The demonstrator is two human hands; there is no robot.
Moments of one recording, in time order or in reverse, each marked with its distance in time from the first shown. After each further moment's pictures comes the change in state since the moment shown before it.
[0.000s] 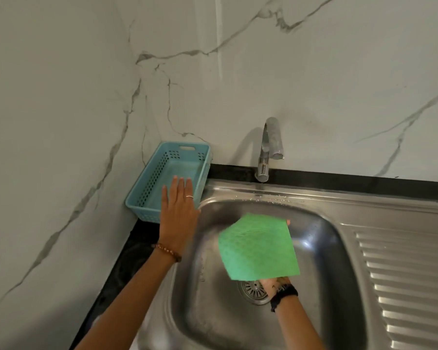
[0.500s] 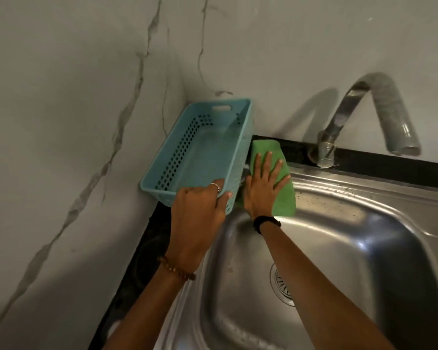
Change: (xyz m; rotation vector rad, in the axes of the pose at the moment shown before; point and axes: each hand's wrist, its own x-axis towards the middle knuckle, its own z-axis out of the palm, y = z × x) left_hand 0.012 -0.031 -0.001 -0.535 0.187 0.002; right_hand 0.182 0.050 0.125 -1.426 0.179 -0.636
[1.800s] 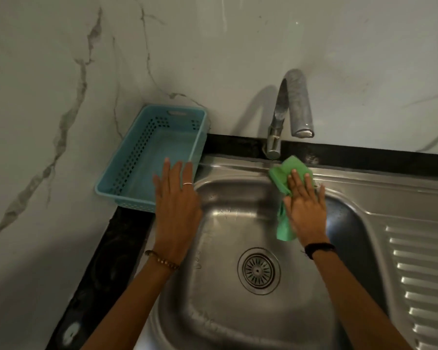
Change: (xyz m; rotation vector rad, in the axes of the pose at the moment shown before) left_hand -0.008 0.040 0.051 0.248 0.089 -0.001; right_hand -0.022 0.159 -0.128 -0.548 -0.092 -0.177
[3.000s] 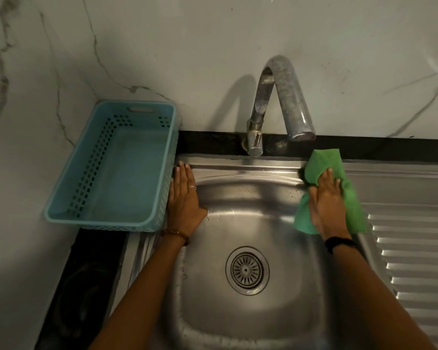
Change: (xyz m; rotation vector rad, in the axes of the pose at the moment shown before) left_hand 0.034 -0.012 0.124 -0.088 -0.449 0.026; right_hand 0.000 0.048 -0.015 0.325 0.111 0.290
